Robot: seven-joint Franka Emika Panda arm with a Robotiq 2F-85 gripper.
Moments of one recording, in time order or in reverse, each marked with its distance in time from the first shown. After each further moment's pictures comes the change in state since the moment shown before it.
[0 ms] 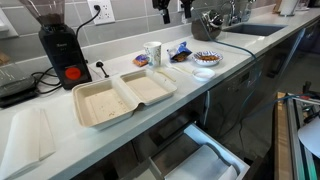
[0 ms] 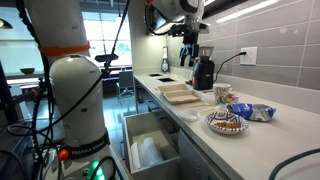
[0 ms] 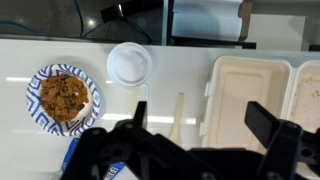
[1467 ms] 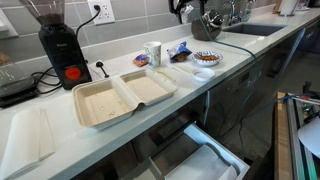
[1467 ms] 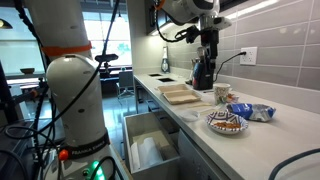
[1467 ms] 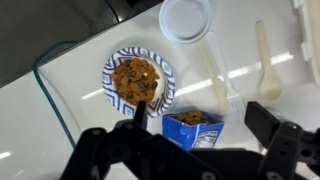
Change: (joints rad) arm -0.092 0.007 -0.074 -0.037 -0.240 0.113 0.387
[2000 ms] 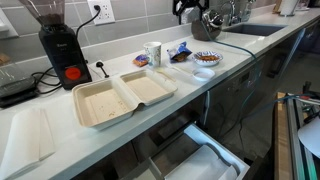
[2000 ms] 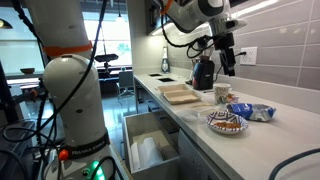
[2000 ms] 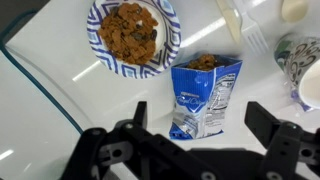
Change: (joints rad) arm -0.062 -0.001 -0.061 -0.110 -0.040 0.355 0.034
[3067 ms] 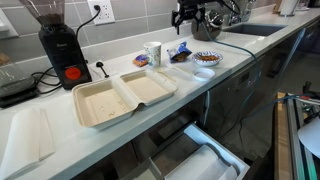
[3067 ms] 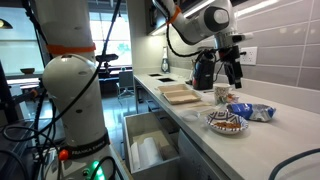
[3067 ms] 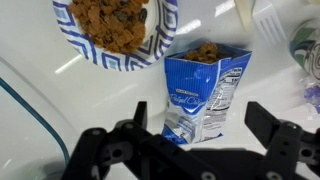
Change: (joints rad) arm -0.007 0.103 -0.028 -0.015 -0.001 0.148 -0.048
